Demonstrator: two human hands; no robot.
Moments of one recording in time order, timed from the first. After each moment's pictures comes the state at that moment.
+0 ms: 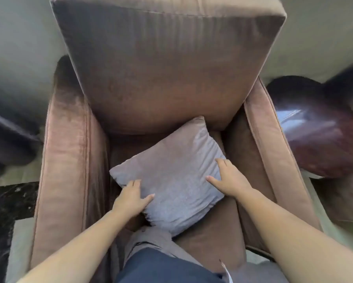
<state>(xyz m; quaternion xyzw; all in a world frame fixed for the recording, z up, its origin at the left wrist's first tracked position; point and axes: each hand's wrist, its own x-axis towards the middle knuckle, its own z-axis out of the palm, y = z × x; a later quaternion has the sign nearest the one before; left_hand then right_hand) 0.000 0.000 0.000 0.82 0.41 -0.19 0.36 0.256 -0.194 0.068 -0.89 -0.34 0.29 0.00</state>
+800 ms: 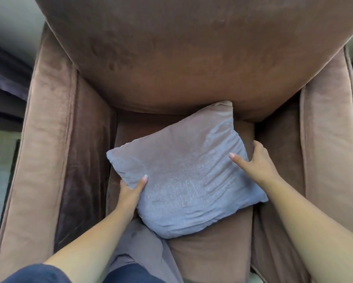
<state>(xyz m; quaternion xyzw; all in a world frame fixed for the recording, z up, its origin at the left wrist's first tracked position) 0.032 -0.035 -0.075 0.43 0.64 0.09 0.63 0.380 -0.168 -0.017 -0.87 -0.18 0.41 0.19</state>
